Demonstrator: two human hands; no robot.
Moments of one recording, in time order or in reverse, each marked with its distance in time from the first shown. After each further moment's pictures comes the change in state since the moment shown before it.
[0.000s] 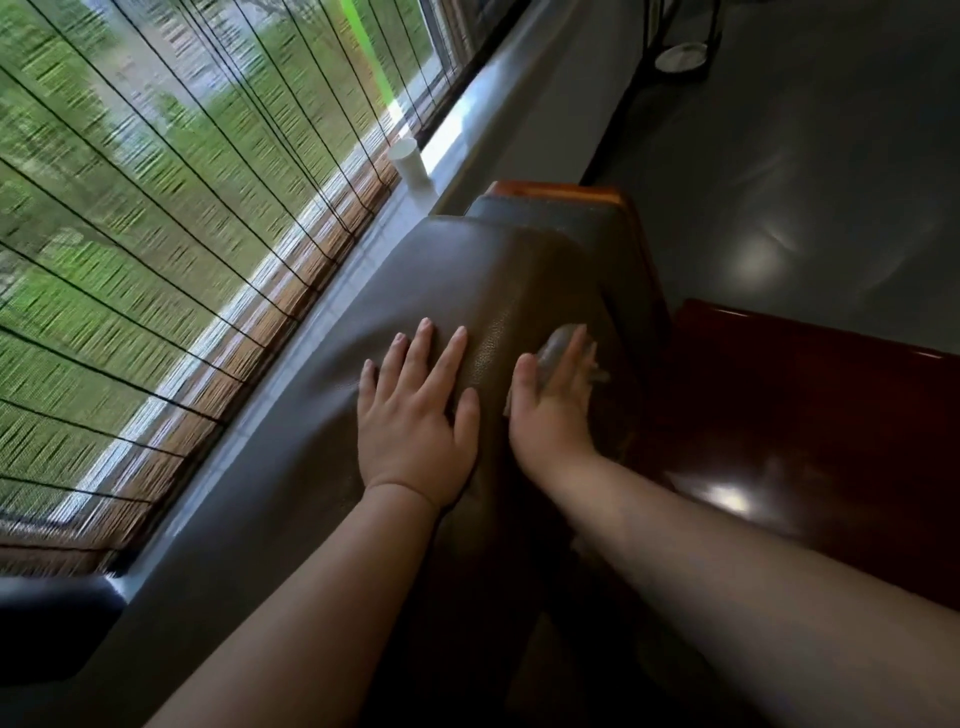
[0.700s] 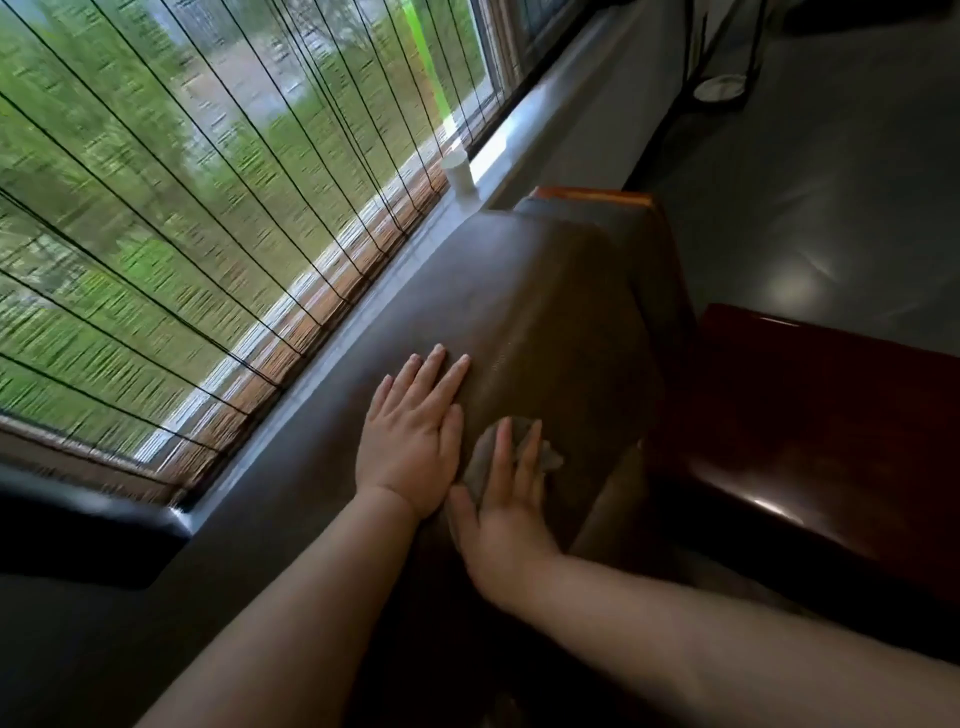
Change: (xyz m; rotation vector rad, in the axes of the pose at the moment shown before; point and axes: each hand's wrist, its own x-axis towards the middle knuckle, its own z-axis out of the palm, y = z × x) left_hand -0.074 -0.041 -0.044 -0.040 -0.100 -0.017; right_hand -0.166 0.014 0.045 -0.272 -0.305 -0.229
